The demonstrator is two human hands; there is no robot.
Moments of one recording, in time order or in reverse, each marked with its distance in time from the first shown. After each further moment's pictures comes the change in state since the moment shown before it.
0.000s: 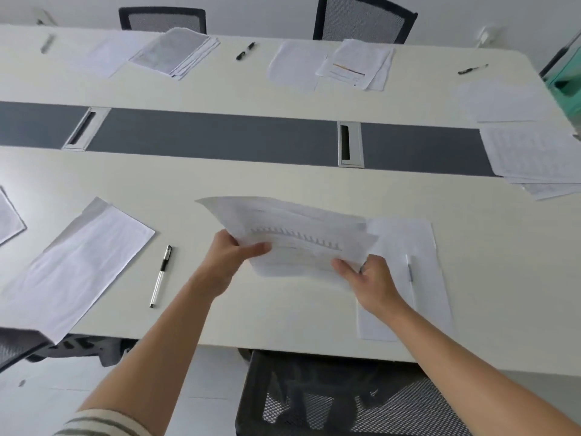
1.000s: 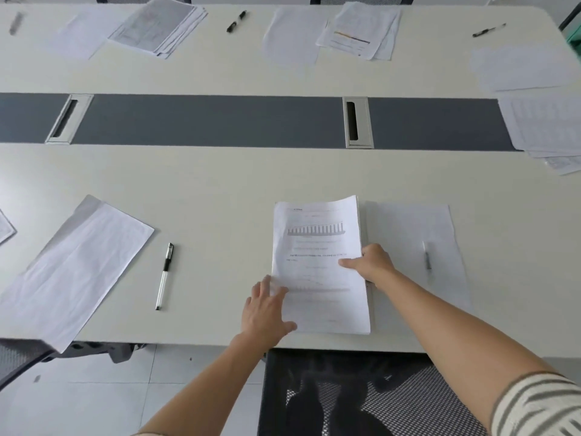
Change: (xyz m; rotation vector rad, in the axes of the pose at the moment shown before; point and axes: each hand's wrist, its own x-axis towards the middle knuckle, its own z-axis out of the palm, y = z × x) left_hand -0.021 -0.120 0.022 1.403 -0.207 -0.178; right_hand 0.077 0.072 0.018 -0.398 0.008 0.615
